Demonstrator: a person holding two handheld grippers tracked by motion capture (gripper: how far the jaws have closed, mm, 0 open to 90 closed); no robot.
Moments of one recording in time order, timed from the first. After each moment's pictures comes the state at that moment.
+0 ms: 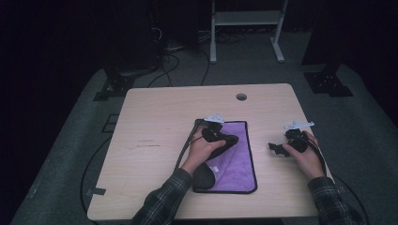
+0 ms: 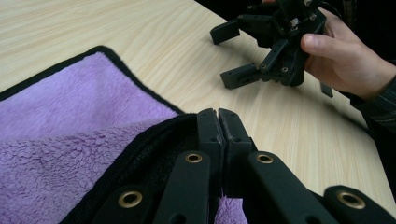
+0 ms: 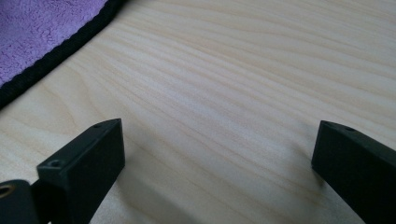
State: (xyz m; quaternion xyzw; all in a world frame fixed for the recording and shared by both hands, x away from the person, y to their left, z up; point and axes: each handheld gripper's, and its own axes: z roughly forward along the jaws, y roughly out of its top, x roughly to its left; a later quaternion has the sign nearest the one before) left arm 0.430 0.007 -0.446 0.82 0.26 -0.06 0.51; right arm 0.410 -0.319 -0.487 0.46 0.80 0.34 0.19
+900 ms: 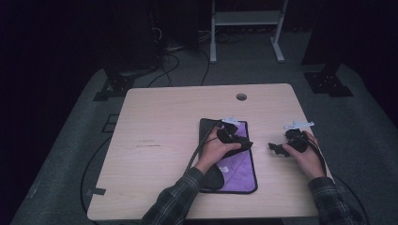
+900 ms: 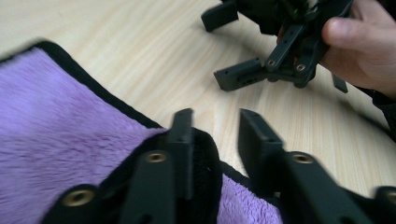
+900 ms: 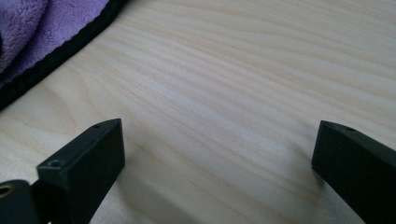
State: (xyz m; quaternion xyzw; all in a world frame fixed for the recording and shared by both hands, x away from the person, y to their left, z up) left arm 0.434 -0.031 -0.456 0.84 0.25 -0.05 0.48; right arm 0.410 -0.319 -0.487 0.46 0.80 0.34 0.19
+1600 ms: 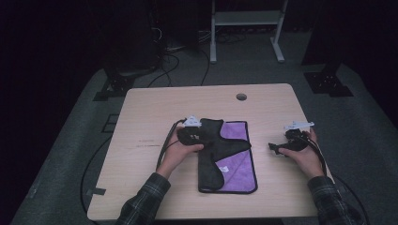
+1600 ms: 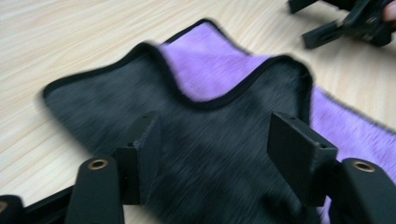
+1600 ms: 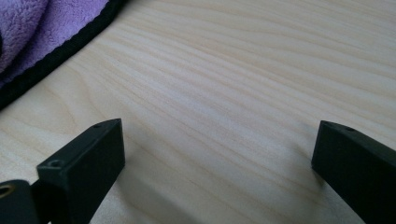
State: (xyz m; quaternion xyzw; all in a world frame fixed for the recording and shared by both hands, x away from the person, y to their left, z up) left arm 0.420 0.097 -0.448 0.84 0.30 0.08 0.45; right arm 0.410 -0.319 -0.487 0.46 0.80 0.34 0.19
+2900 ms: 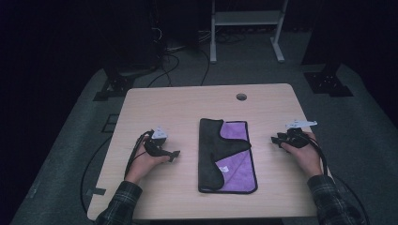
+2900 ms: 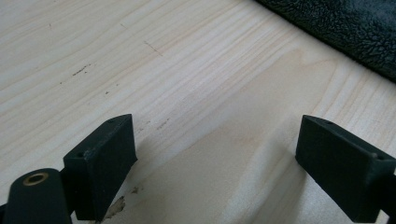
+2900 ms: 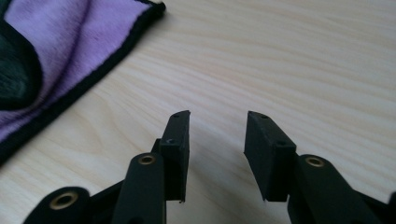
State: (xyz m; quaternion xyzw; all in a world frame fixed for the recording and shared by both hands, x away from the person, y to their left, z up) left arm 0.405 0.198 -0.481 0.85 0.34 0.16 0.36; right arm 0.407 -0.317 -0.475 0.46 0.78 0.37 0.19
